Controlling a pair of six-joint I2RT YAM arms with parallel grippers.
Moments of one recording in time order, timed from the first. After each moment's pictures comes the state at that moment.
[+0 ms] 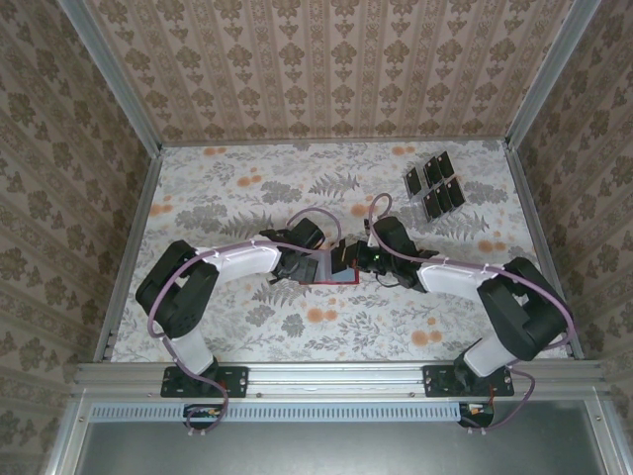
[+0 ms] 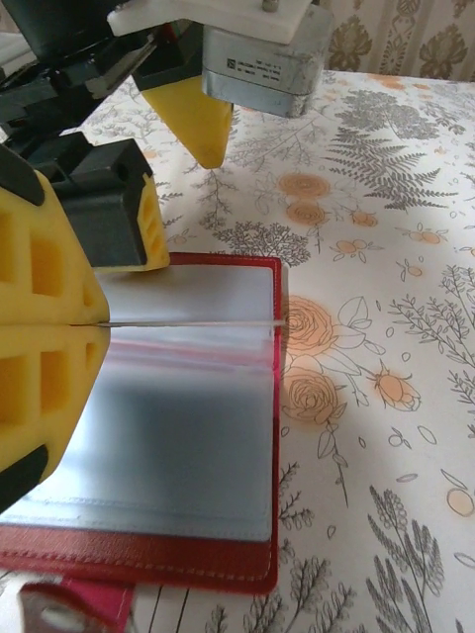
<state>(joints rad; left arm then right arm) -0.79 1.73 1.01 -0.60 -0.31 -0.46 0.56 1.55 0.68 0.19 -0.28 0.83</state>
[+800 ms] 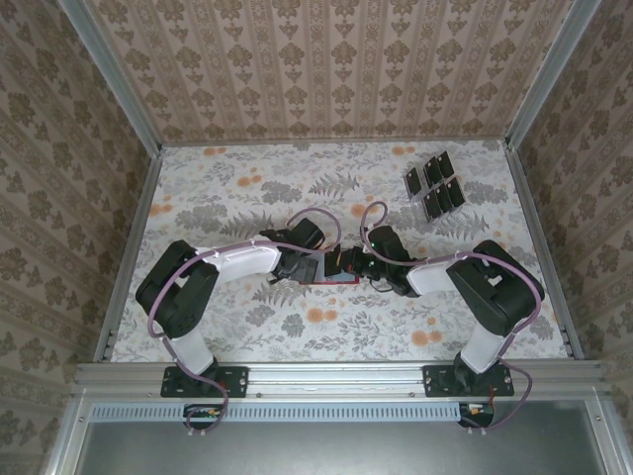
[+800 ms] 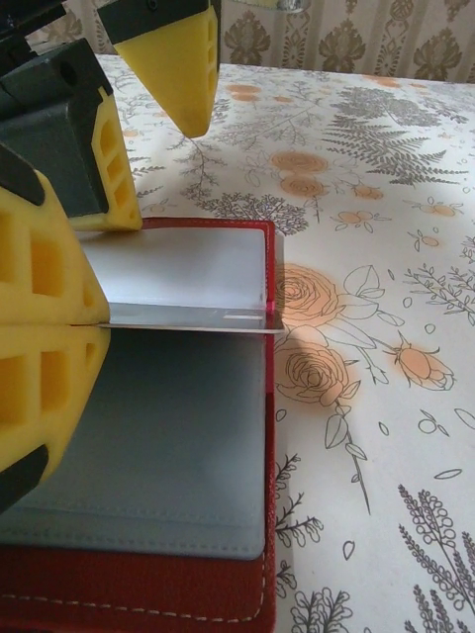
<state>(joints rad) -0.79 1.73 1.01 -0.60 -0.31 -0.46 0.57 1.72 0.62 0.48 -0.30 0.87</state>
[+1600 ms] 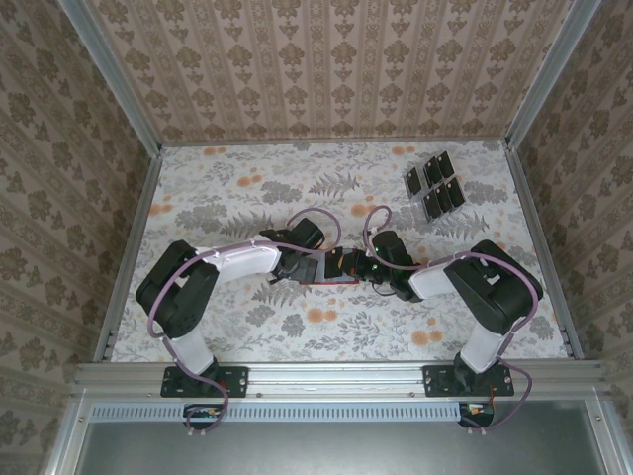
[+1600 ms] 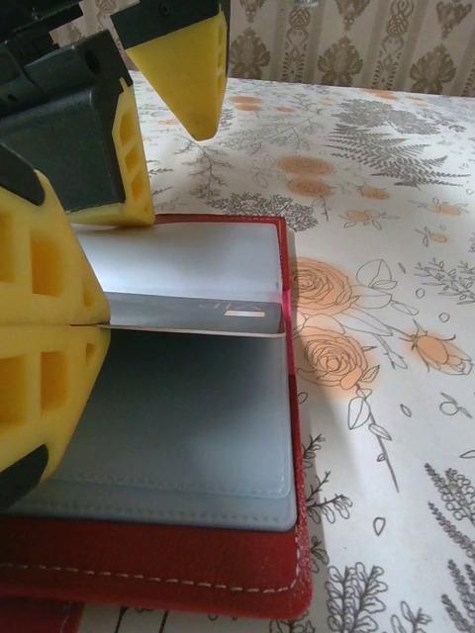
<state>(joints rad) -0.79 1.73 1.01 -0.60 -0.31 -0.46 0.56 1.73 0.56 0.58 -0.32 0.90</state>
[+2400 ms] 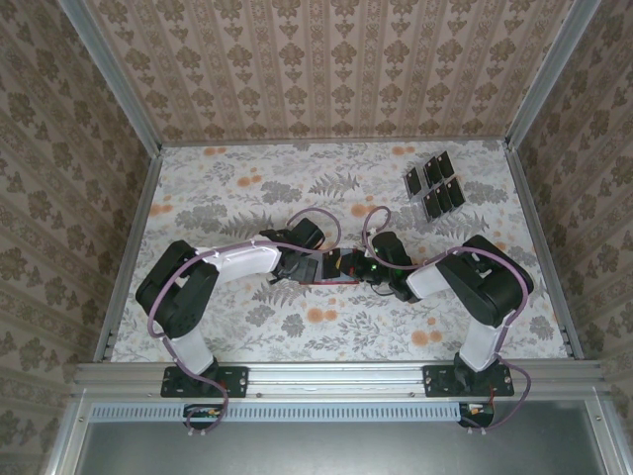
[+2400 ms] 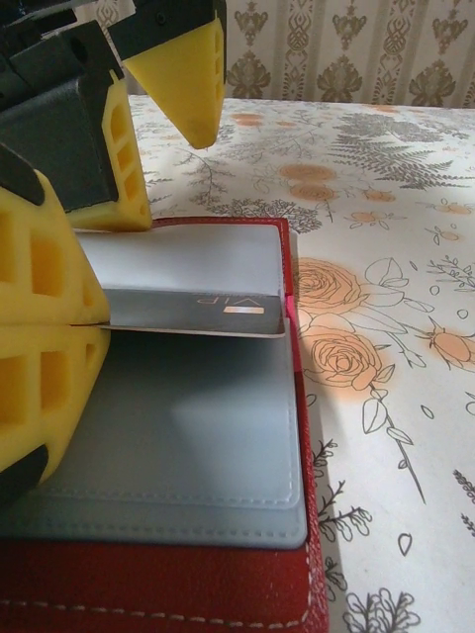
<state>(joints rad) -0.79 1.73 1.01 -0.60 -0.31 -0.46 0.56 1.79 0.56 0.66 -0.37 0.95</state>
